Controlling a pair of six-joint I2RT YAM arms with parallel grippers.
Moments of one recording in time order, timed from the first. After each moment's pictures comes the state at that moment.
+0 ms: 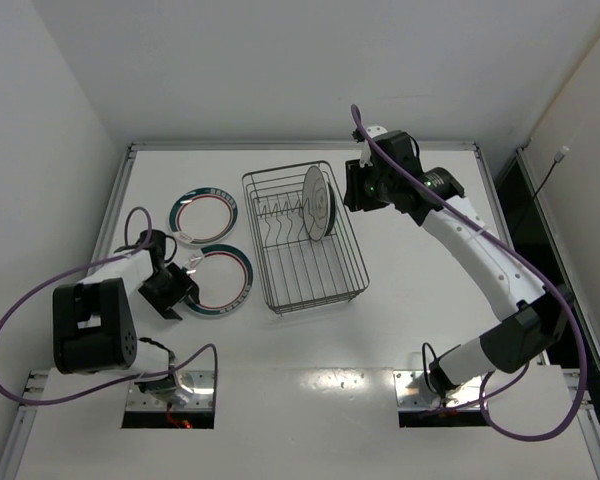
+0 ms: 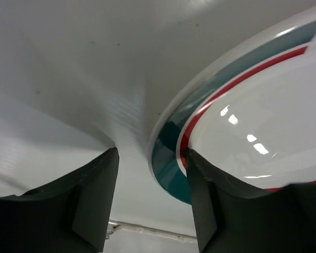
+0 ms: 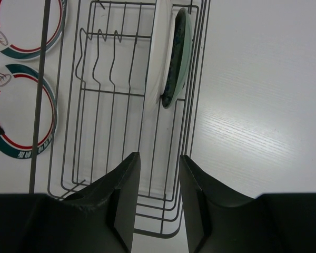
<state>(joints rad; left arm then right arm) 0.17 1.42 0.69 -0.72 0.03 -0.69 0.49 1.49 1.52 -0.74 0.04 0.22</state>
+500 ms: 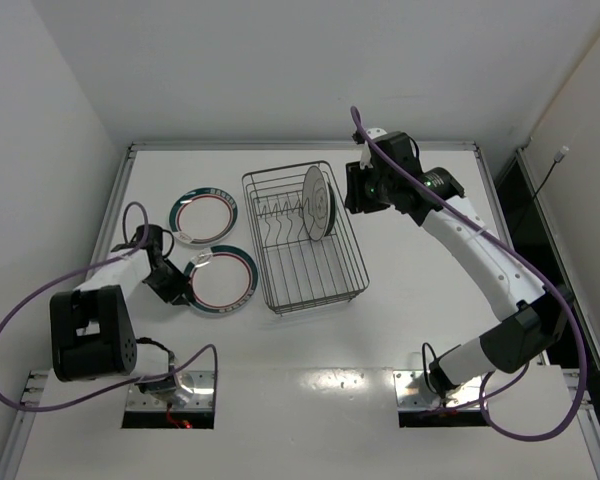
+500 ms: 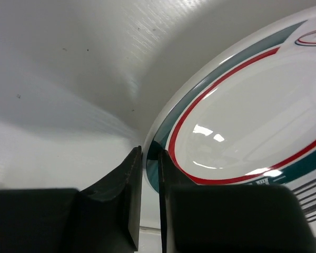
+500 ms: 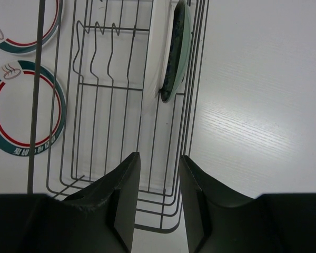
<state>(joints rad) 0.17 1.40 0.71 -0.69 0.09 -0.68 0.49 1.49 1.52 -0.76 0.04 0.22</state>
